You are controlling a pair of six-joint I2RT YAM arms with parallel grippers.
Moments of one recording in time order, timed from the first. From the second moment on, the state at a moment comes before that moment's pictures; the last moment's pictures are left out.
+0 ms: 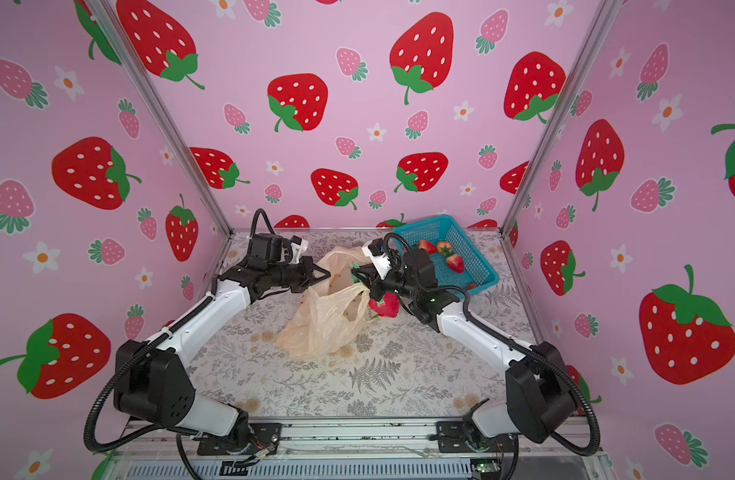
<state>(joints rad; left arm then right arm) -0.29 1.50 1.21 -0.41 0.65 -0.71 0.69 1.42 0.99 0.30 -0.54 0.02</state>
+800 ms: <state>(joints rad) -0.34 1.50 1.21 -0.30 0.76 -0.79 0.69 1.59 0.76 1.02 -0.41 0.18</state>
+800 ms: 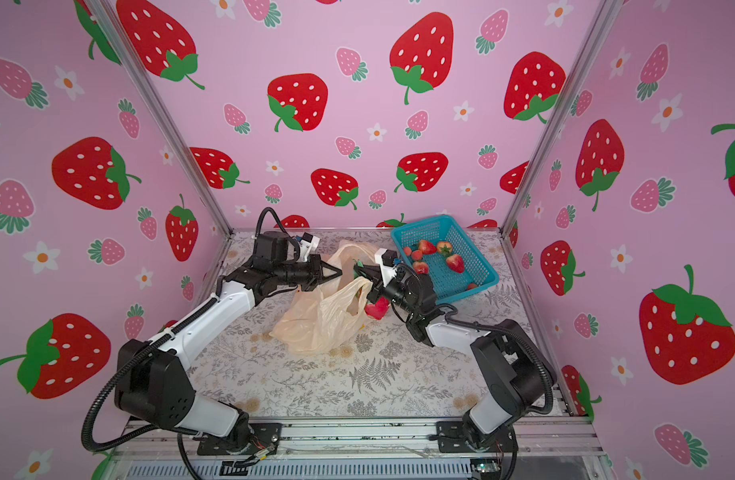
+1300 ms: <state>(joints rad) -0.34 1.55 1.22 -0.35 0.76 -0.69 0.64 1.57 0.95 0.74 -0.65 -0.08</state>
